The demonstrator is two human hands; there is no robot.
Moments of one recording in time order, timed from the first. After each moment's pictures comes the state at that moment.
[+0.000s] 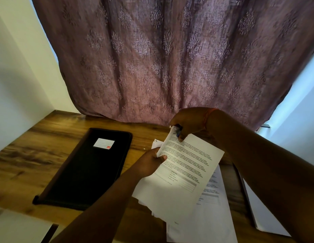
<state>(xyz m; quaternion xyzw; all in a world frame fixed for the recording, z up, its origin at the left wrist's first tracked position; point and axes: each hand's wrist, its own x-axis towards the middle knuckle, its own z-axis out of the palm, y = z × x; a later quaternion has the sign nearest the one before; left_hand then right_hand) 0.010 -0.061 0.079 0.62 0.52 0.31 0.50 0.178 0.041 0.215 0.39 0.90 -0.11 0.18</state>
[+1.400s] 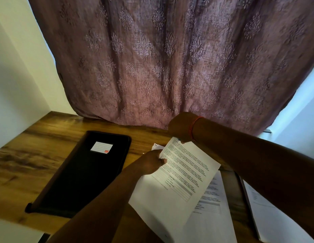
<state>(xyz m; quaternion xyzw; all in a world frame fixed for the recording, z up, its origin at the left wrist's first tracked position) 0.007 -0.016 0.073 0.69 0.57 0.17 0.41 0.152 0.056 0.193 0.29 0.89 0.19 0.29</state>
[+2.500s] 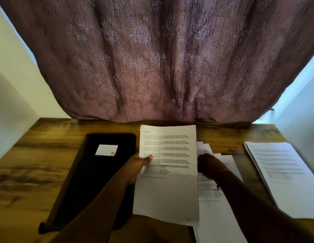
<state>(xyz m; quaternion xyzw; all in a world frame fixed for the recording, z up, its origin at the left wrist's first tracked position) -0.094 0.001 0.001 0.44 0.58 0.32 0.60 0.221 0.016 -0.056 0.69 0.64 -0.32 -0.05</state>
